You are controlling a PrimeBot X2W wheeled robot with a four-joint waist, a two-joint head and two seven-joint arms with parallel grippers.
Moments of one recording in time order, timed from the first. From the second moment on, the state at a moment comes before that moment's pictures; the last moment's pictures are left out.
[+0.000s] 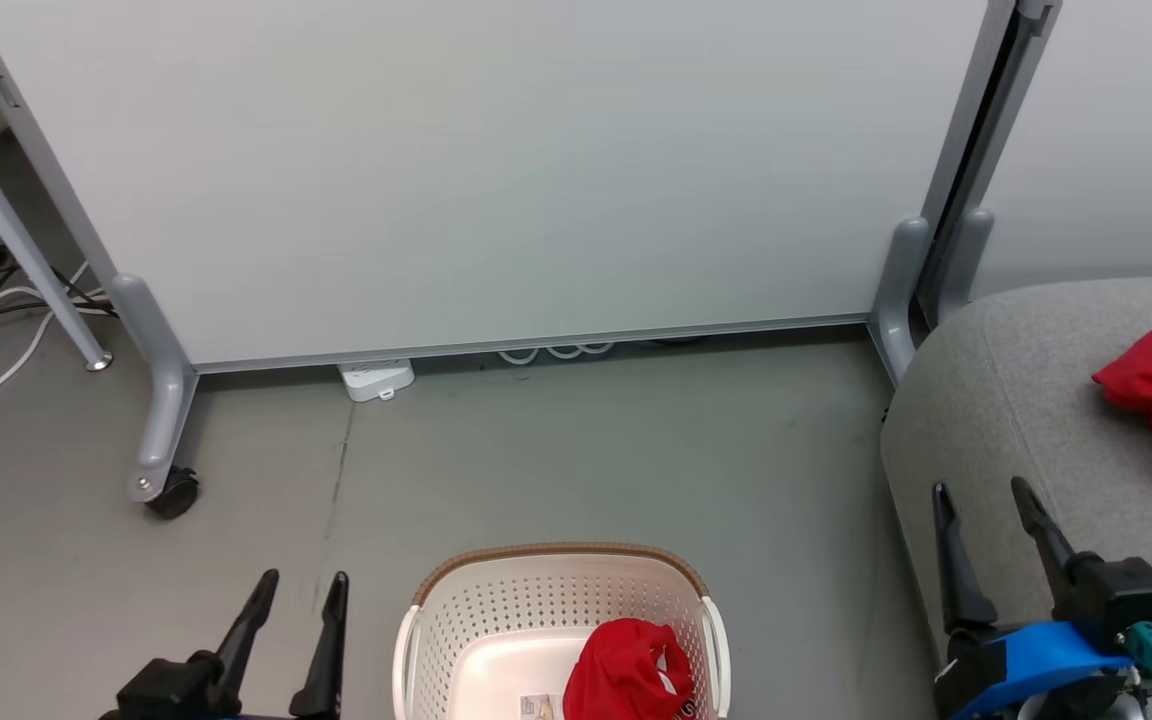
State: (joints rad) left arm -0.04 0.15 -0.17 0.31 -0.32 -0.13 -0.26; right arm -0.02 -0.05 -0.09 0.11 -0.01 0.13 -0.09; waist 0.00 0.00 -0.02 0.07
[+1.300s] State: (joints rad) left arm 0.00 0.14 -0.10 0.31 -0.30 -0.13 -0.26; right arm -0.01 -0.05 -0.02 0.15 0.07 0.13 -0.12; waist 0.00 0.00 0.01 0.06
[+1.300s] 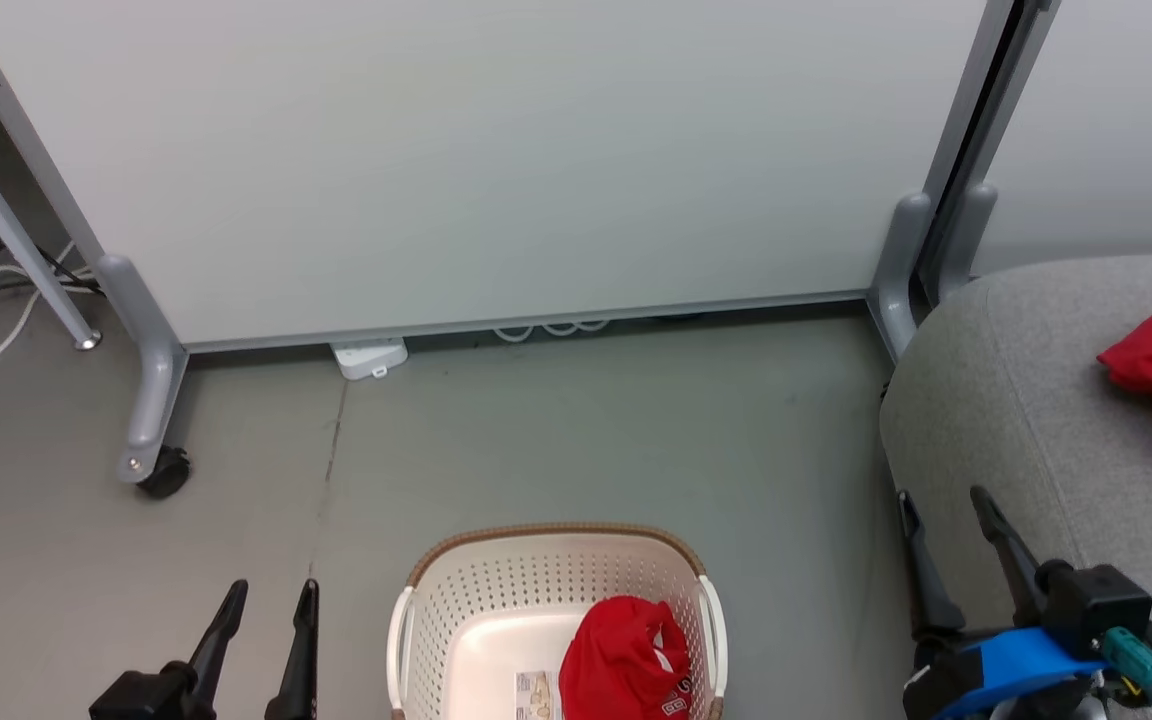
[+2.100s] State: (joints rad) left arm -0.50 0.17 -0.33 0.41 -0.30 -0.13 -0.26; right arm -0.31 -0.05 0.00 -0.04 0.04 0.13 -0.12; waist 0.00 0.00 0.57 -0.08
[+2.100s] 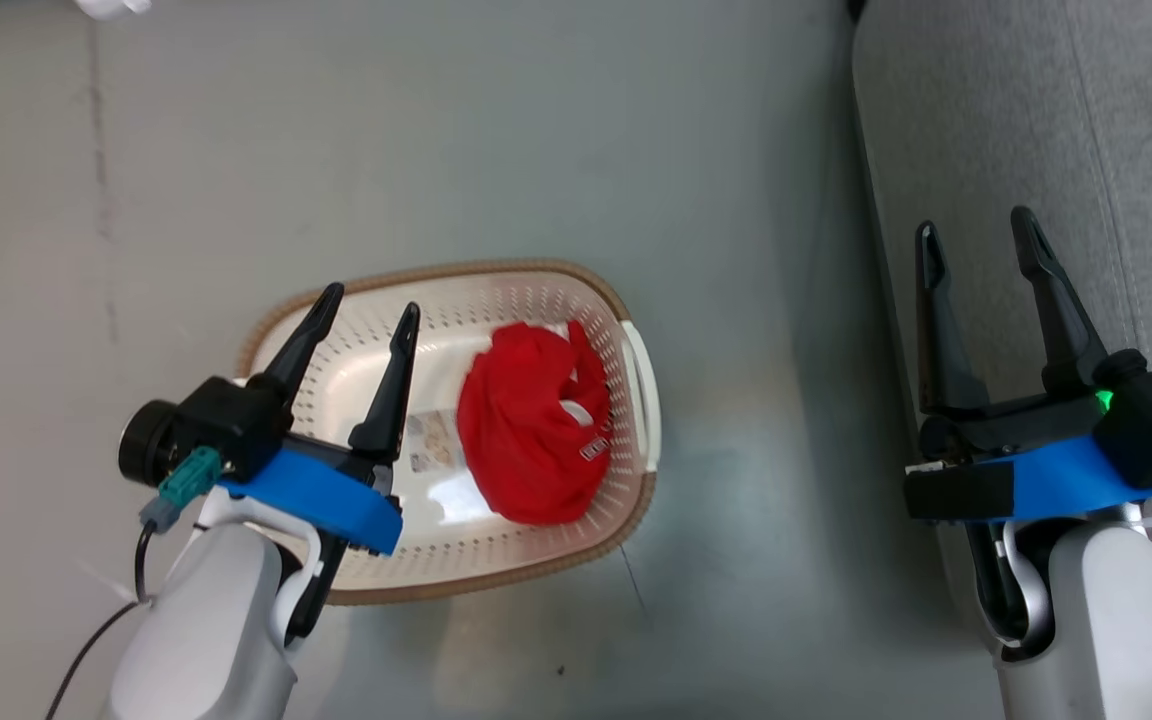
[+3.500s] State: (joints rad) left arm -0.88 0.25 -0.63 1.15 -0.32 -0.06 -0.23; right arm -0.39 -0.05 0.22 0.04 0.25 0.13 -0.26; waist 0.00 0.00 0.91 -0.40
